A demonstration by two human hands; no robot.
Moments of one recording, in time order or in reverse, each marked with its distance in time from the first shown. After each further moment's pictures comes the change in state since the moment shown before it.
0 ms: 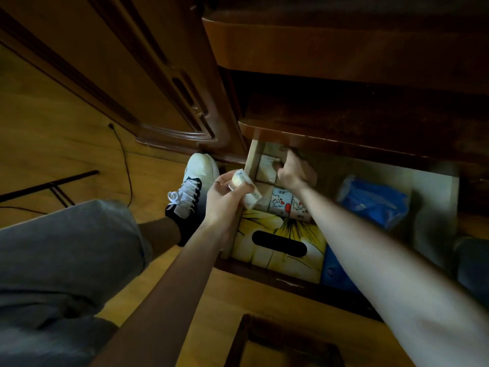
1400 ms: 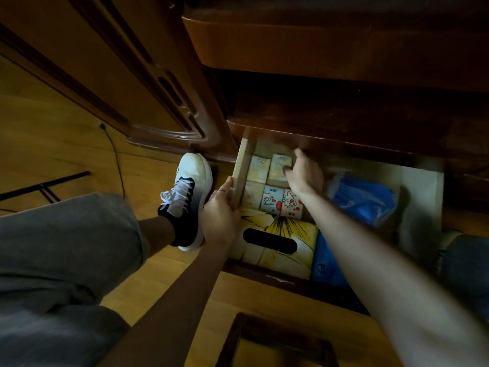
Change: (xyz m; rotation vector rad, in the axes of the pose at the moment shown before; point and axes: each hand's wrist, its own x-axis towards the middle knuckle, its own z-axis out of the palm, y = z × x) left_hand 0.002 -0.042 -0.004 1.059 0.280 0.505; right_hand -0.002 0.037 -0.018 -0.194 0.181 -0.011
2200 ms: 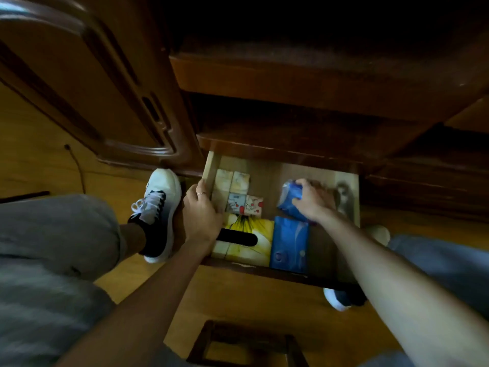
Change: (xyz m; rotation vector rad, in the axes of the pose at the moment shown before) left_hand -0.026 0.024 -0.006 0.059 -0.088 0.128; right_hand -0.076 0.082 -0.114 -0.313 -0.089 0.046
